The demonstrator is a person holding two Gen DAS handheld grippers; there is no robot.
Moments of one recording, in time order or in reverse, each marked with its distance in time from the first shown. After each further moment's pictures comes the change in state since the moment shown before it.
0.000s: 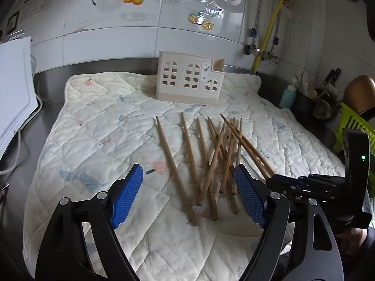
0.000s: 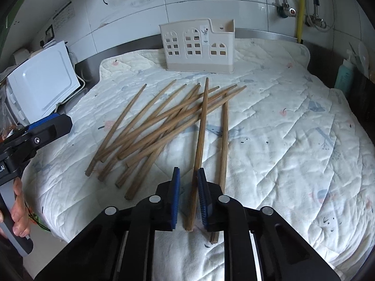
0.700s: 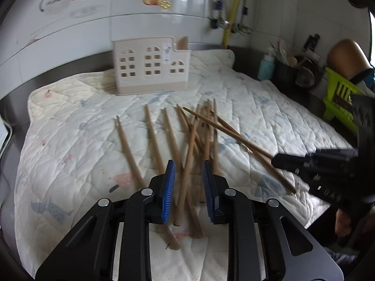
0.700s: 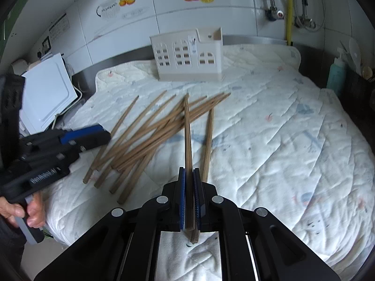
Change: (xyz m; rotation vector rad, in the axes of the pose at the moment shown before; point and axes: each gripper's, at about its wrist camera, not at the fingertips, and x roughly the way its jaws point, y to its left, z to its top) left arm 0.052 -0.029 0.007 0.186 0.124 -0.121; right arm -0.019 -0.017 0.003 0.038 -0.053 0.000
